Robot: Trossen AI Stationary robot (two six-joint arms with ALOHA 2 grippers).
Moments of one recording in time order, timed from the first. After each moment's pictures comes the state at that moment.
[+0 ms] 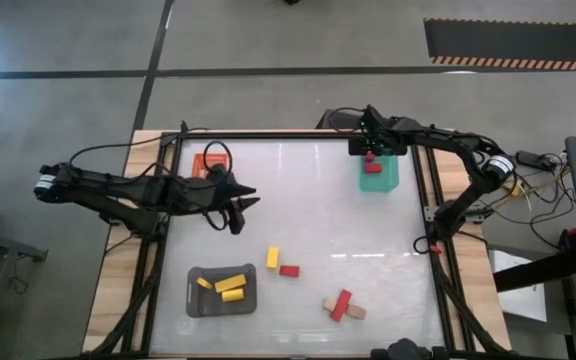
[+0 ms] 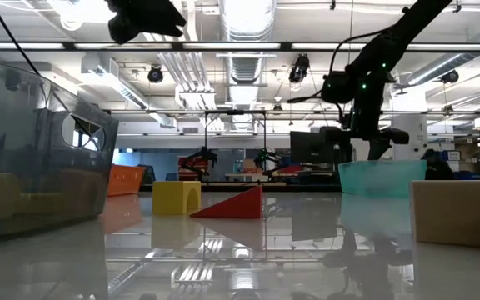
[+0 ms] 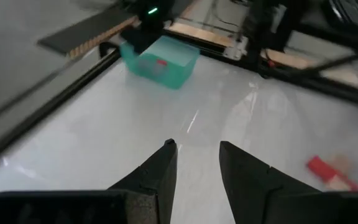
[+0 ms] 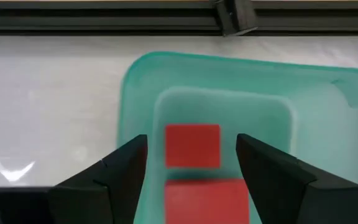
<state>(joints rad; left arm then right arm) -0.13 1.05 0.94 -0.35 -0.43 -0.37 -0.82 1.61 1.01 -0.62 0.20 0.70</state>
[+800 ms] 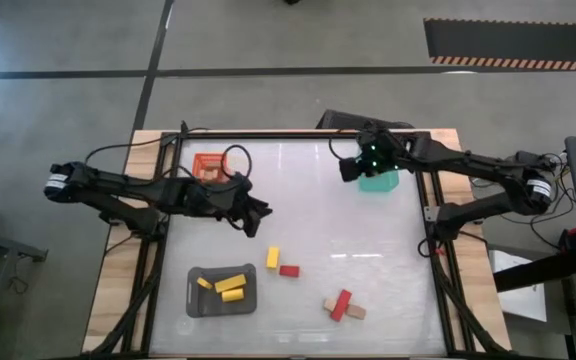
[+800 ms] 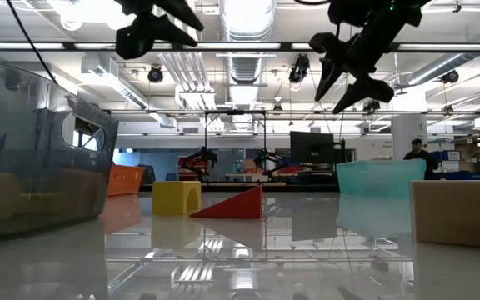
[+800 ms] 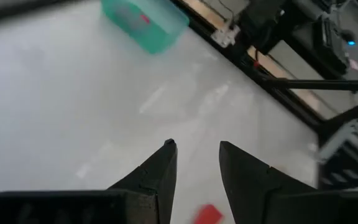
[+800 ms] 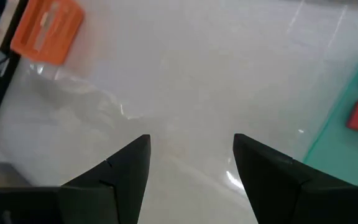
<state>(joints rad) -0.12 1.18 1.00 -0.35 -0.28 -0.75 -0.44 1.25 1.01 -0.62 -0.03 0.75</state>
